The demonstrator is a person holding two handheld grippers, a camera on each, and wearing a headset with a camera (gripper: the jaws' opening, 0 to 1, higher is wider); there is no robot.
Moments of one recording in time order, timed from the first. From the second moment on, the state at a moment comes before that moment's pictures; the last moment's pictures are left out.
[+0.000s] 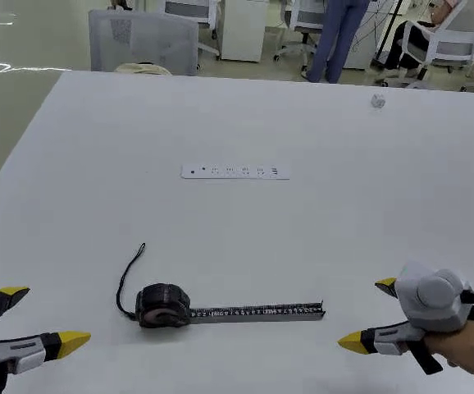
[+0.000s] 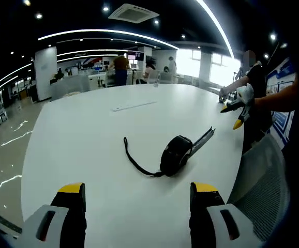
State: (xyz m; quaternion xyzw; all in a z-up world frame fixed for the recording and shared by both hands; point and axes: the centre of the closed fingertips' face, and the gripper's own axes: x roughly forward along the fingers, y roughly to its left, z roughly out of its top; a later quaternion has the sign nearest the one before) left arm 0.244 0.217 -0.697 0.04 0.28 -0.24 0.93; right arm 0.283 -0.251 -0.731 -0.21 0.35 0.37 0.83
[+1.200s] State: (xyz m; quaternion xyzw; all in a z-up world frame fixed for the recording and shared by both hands) left arm 0.191 0.242 -0.674 -0.02 0.26 -0.19 0.95; right arm 0.209 -0.293 -0.708 -0.11 0.34 0.29 0.89
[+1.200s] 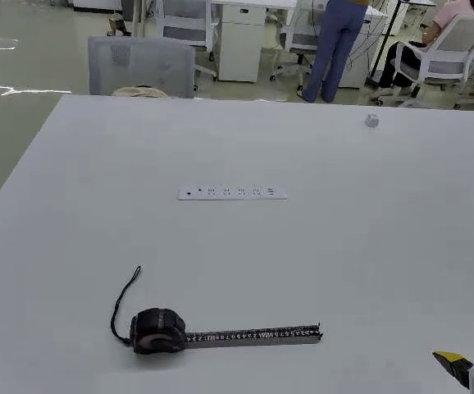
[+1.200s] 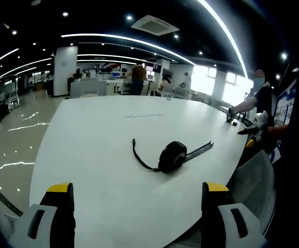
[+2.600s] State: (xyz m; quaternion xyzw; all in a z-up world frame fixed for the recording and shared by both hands) left arm 0.189 0.241 -0.678 0.00 0.26 -0.20 0.94; right arm 0.200 -0.302 -0.722 -0.10 0.36 0.28 0.89
